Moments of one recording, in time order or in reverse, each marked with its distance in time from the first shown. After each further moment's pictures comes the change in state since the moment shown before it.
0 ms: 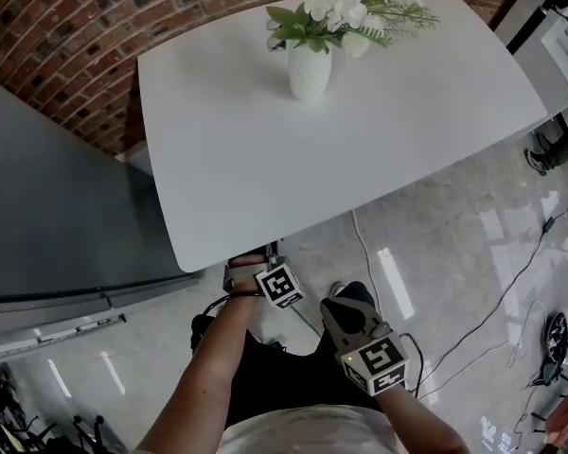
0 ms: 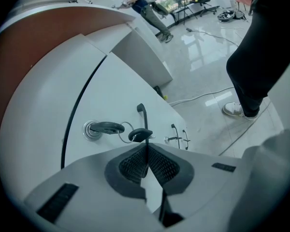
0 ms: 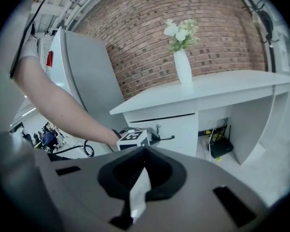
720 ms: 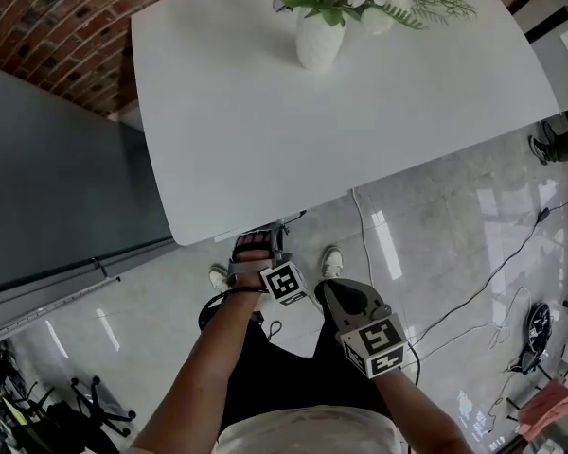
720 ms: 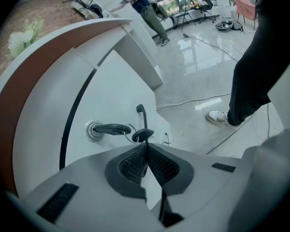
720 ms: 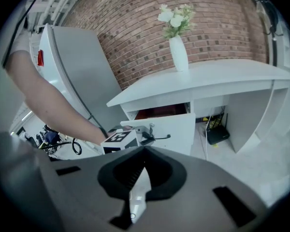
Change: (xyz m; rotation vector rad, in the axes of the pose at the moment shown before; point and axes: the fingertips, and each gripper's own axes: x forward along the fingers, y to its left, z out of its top) left arm -0.042 -0.046 0.015 -0.035 0.006 -0.128; right arm -0.012 -0.012 -0.011 0.049 0.173 -0.001
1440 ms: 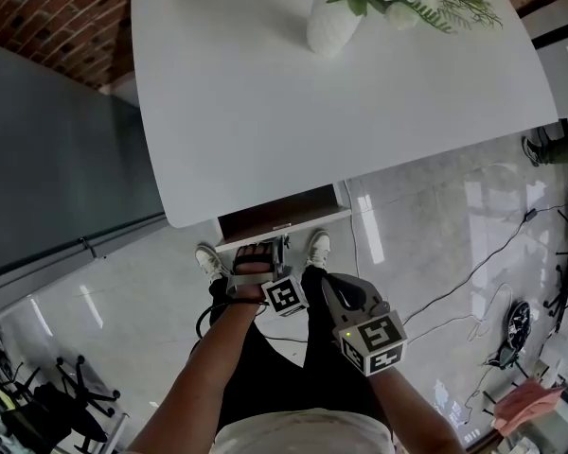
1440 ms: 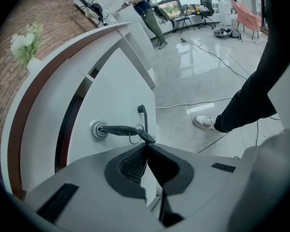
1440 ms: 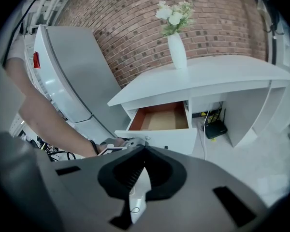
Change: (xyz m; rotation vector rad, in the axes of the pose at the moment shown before) left arm -0.040 -0.055 0.004 -0.037 0.000 -0.066; right arm -0.016 0.008 0.000 0.031 0.075 -0.006
